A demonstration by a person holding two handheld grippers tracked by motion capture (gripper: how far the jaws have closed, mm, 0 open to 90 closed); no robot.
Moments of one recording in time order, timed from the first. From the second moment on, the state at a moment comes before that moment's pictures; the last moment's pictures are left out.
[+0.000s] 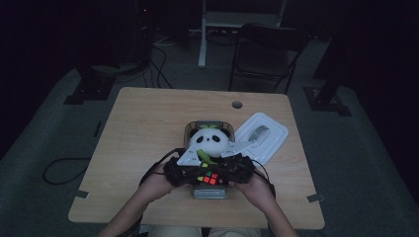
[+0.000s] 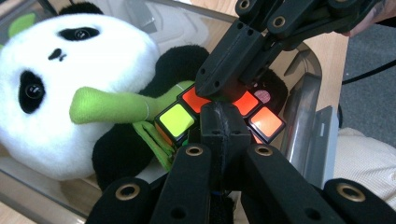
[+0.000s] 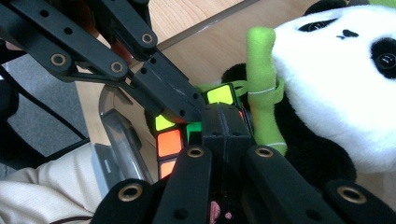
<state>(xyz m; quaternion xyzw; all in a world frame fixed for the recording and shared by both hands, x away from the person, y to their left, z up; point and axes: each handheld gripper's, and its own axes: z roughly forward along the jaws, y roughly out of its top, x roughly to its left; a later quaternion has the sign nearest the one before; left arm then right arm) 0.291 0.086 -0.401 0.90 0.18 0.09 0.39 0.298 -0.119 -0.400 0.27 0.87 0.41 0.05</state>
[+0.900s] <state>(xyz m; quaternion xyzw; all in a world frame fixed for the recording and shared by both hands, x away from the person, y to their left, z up) 0.282 0.092 -0.394 0.89 0.18 0.09 0.42 0.295 -0.130 -0.393 0.28 0.85 0.45 0.02</state>
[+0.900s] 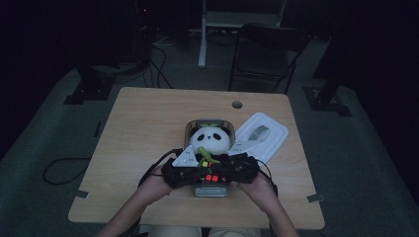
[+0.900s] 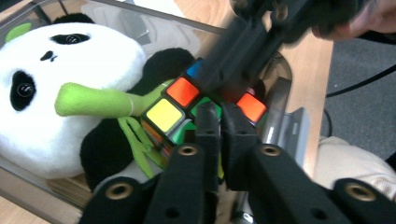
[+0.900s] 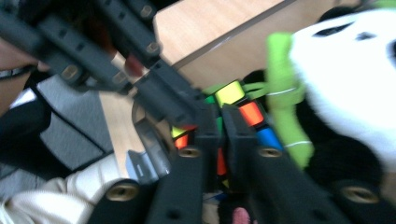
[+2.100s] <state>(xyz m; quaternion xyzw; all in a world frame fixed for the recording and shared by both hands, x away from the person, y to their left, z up) 0.295 0.171 -0.415 0.82 0.29 0.13 0.48 0.373 -0.255 -0.457 0.57 0.70 0.39 0.16</state>
